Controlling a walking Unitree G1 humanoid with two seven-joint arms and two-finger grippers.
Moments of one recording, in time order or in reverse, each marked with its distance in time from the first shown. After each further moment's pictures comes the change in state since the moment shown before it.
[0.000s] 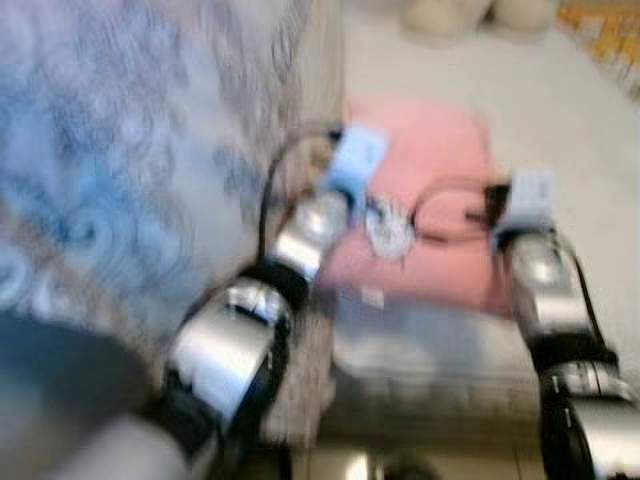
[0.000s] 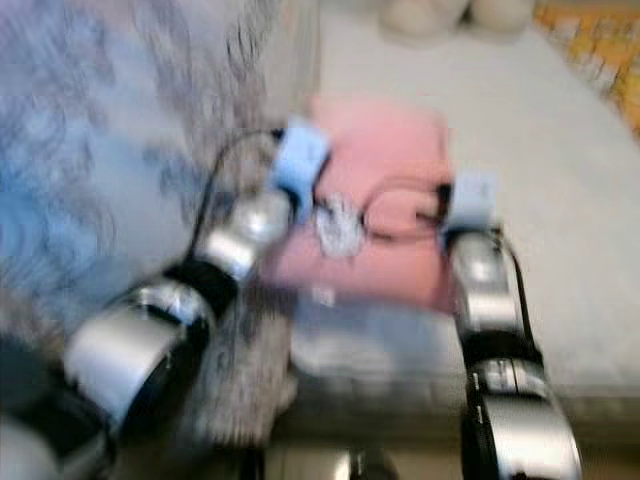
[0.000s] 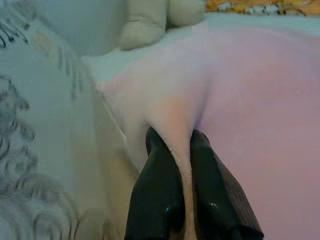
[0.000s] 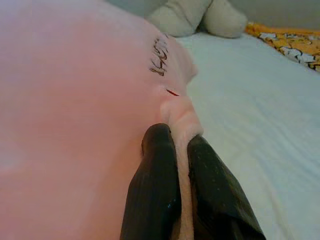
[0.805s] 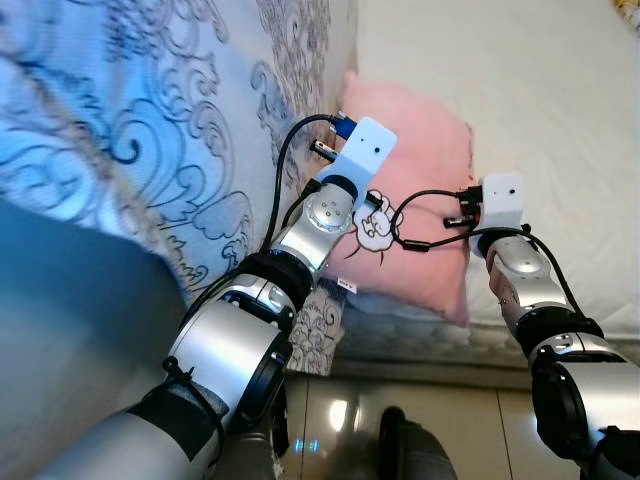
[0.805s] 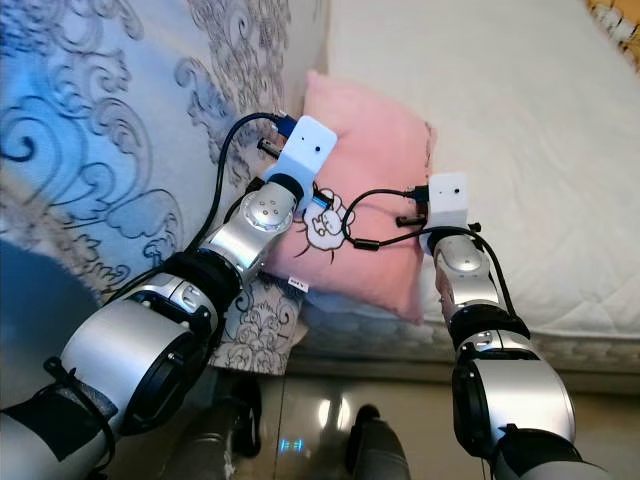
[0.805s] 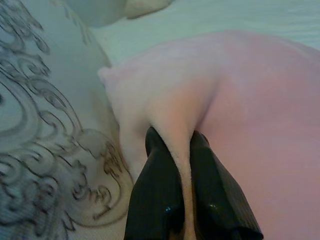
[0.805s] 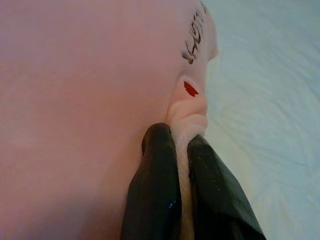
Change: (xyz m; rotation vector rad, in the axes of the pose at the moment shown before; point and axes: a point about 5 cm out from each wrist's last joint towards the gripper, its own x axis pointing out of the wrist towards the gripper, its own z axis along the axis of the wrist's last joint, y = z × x) left arm 0.003 -0.001 0.013 0.114 -0.038 0.071; right arm 0.010 0.014 -0.011 -0.067 0.069 0.084
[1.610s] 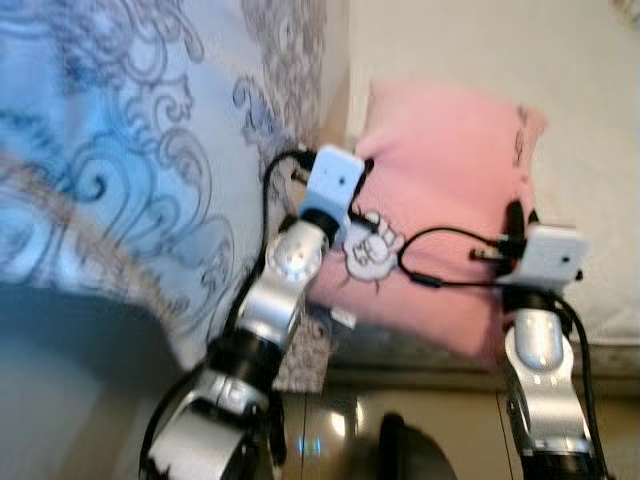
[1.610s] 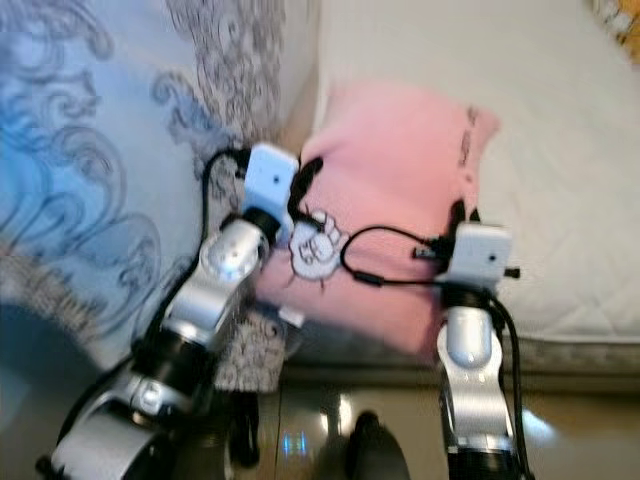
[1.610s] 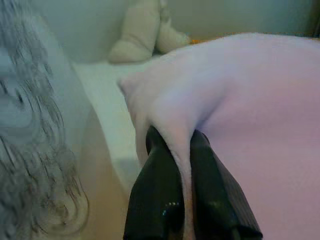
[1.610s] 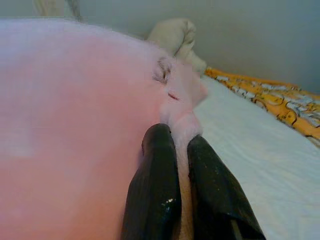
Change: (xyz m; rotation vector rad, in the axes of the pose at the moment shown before) left arm -0.049 0.003 -0.005 -0.230 -0.224 -0.080; right arm -0.102 0.014 0.009 0.013 -0.380 -0.256
